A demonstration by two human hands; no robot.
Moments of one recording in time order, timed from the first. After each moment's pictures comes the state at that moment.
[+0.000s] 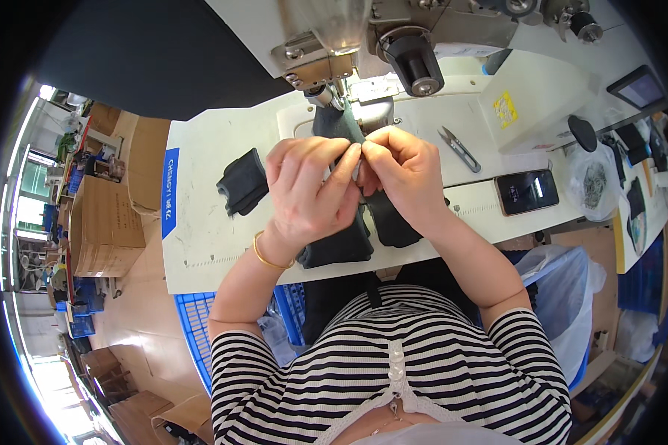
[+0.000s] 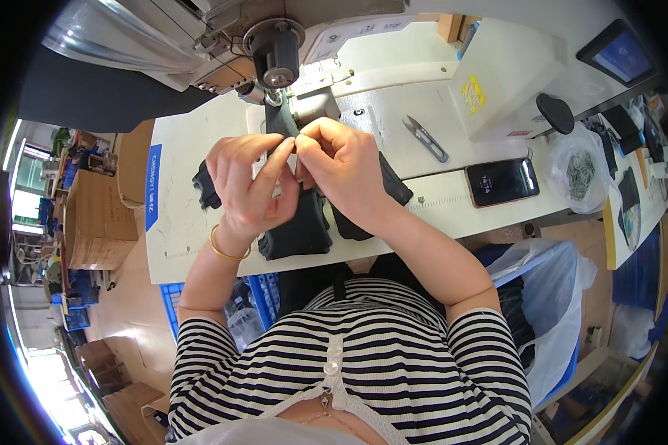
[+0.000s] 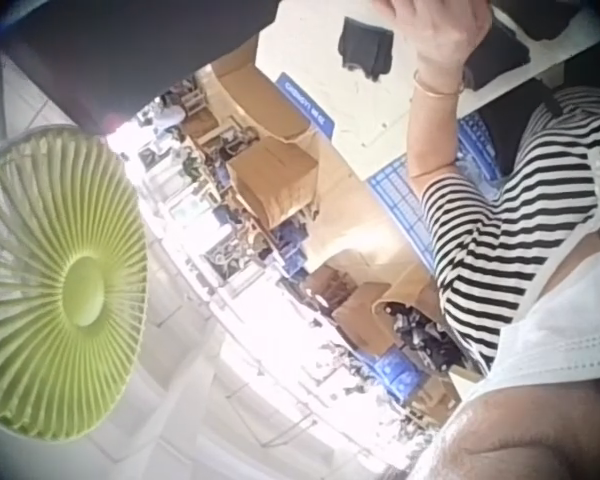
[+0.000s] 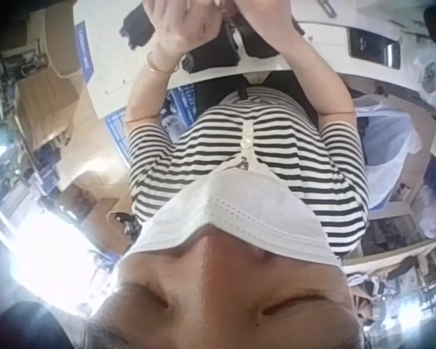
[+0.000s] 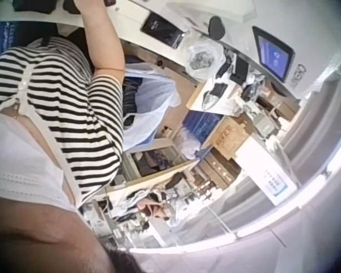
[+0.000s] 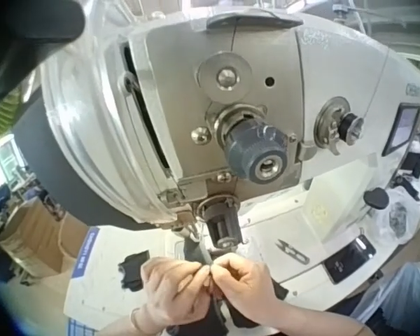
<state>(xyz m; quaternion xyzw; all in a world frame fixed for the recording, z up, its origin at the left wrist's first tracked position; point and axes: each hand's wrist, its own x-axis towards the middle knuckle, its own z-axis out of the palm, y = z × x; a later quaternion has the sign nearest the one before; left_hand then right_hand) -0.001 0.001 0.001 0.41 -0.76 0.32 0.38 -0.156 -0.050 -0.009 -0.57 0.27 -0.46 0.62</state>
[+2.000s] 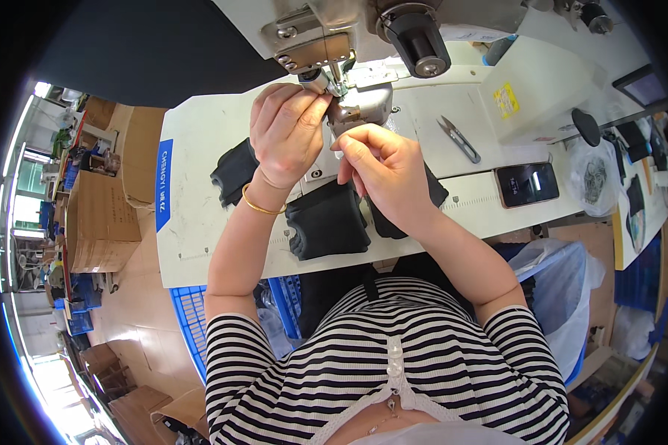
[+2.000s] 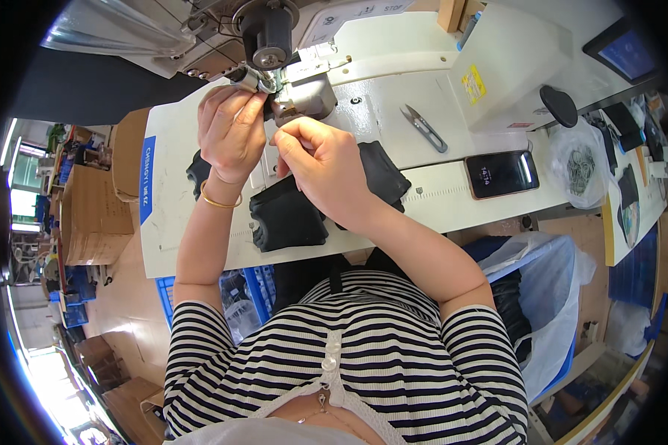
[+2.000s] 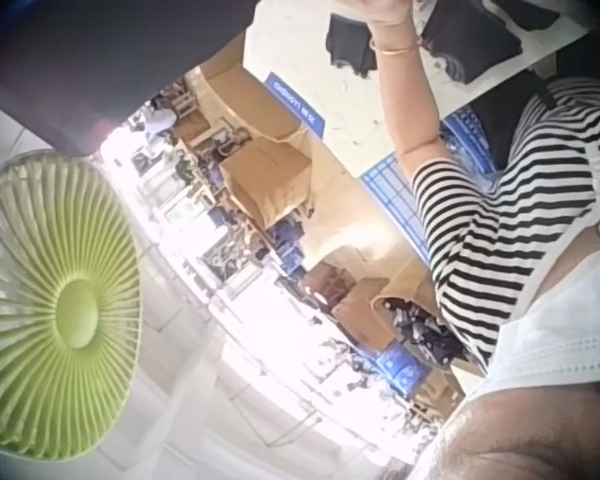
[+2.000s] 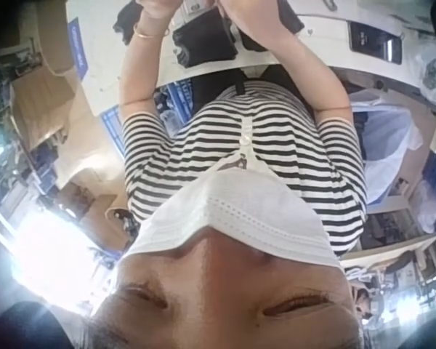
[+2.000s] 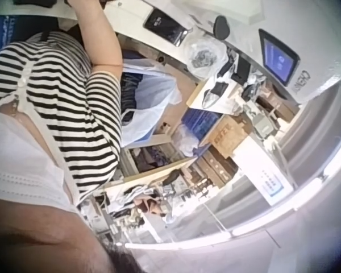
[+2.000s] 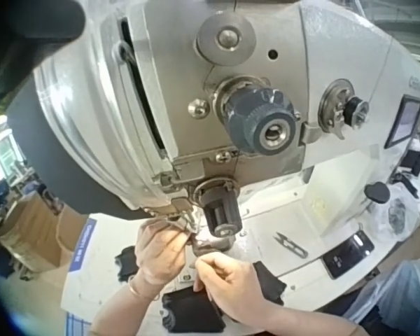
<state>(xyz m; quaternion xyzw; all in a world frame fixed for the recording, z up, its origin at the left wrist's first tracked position) 0.037 -0.063 -0.014 0.34 -0.73 0.39 0.45 -0.141 -0.041 -0.018 -0.59 0.29 -0.44 0.61</state>
